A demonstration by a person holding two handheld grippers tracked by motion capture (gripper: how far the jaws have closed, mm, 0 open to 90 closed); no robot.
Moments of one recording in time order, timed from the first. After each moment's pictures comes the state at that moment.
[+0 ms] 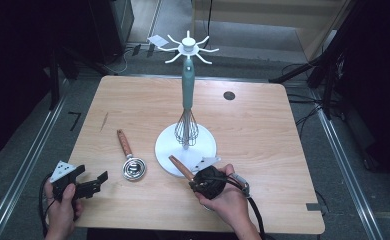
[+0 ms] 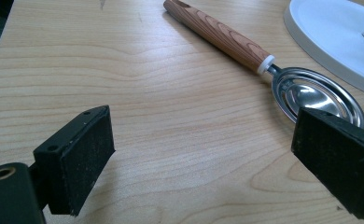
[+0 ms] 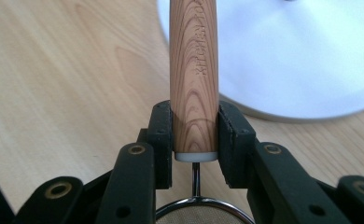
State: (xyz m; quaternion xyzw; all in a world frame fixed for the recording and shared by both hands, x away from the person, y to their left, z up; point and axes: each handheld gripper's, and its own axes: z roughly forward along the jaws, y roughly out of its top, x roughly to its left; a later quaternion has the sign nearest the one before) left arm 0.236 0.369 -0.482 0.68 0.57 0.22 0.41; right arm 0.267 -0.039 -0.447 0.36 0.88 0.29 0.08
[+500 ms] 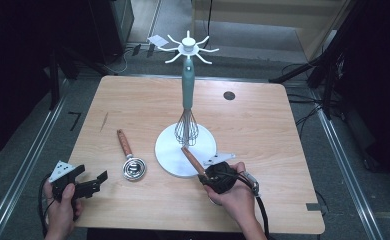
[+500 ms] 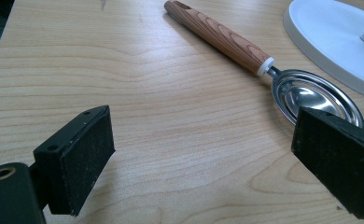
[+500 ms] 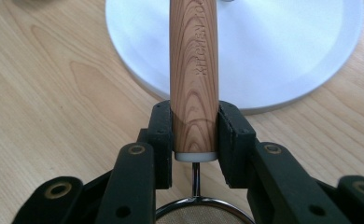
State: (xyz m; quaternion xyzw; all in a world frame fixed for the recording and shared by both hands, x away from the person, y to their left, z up) left arm 0.236 0.370 -0.482 0.67 0.57 0.22 0.41; right arm 0.279 -0.065 -0.452 0.40 0.85 0.32 0.10
